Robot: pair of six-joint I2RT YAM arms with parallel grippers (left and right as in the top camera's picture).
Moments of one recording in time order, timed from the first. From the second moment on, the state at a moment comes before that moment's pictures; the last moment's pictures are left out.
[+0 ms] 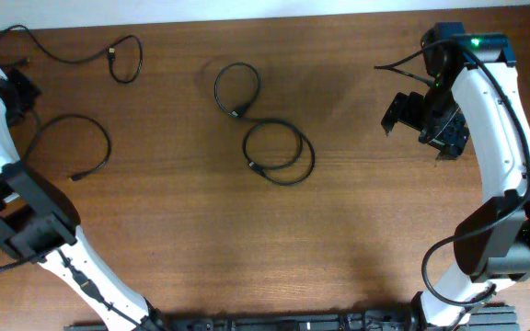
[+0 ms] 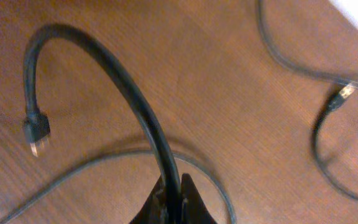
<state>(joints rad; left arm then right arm) 0.54 2.28 2.12 -0.90 0.05 -0.21 -0.01 1.86 1.76 -1.53 -0.02 0.58</state>
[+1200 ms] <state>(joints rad) 0.35 2.36 2.10 -1.44 0.16 -0.31 -0.01 1.86 1.76 -1.53 -0.02 0.58</state>
